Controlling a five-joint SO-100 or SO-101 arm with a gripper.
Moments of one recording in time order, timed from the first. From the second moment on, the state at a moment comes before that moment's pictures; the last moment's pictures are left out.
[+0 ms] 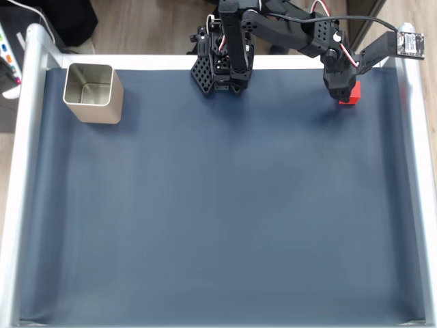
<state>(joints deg) -86.0 108.4 134.2 27.3 -90.6</state>
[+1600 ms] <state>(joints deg) -27.5 125.2 120.6 64.1 -90.4</state>
